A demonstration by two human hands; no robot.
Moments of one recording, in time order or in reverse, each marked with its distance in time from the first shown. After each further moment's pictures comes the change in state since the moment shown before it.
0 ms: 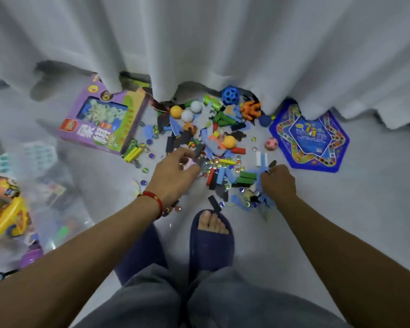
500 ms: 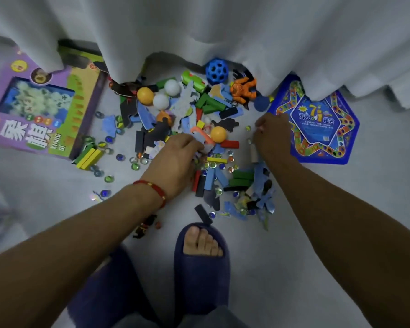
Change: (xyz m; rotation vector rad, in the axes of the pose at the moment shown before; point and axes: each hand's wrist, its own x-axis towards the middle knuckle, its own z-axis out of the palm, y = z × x) left_hand 0.115 -0.045 0.059 0.599 -0.085 0.620; right_hand 0.133 -0.031 0.029 -0.215 0.234 -0.354
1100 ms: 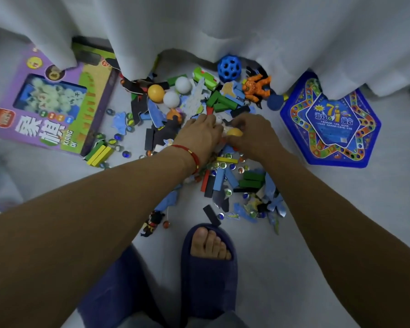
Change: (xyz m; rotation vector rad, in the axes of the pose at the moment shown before) left_hand 0.071 -0.001 0.009 0.524 -0.207 0.038; right_hand -0.015 -0.058 0.005 0.147 -0.315 -0.229
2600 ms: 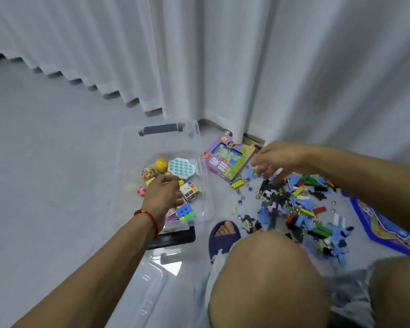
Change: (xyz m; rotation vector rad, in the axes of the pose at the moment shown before) left_hand -0.460 -0.050 -0.177 -1.606 0.764 -1.237; right_hand -0.213 -0.338 -0.130 0.045 -0.650 -0.125
